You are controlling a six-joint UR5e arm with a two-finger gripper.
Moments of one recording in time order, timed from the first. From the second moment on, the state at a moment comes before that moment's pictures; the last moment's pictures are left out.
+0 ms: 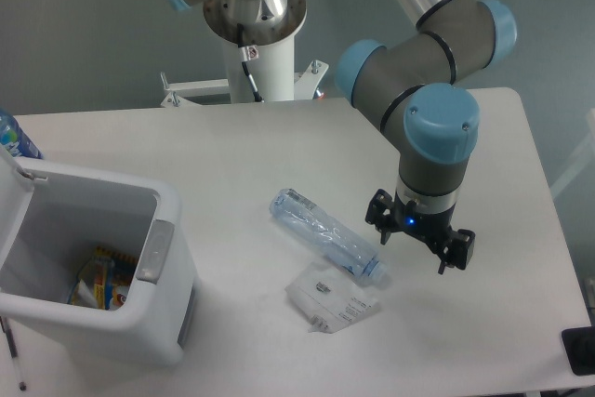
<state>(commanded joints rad) 2.54 -2.05 -1.40 -1.11 1.55 1.14</state>
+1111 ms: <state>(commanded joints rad) 2.51 -2.04 -1.47 -1.02 1.55 1.09</state>
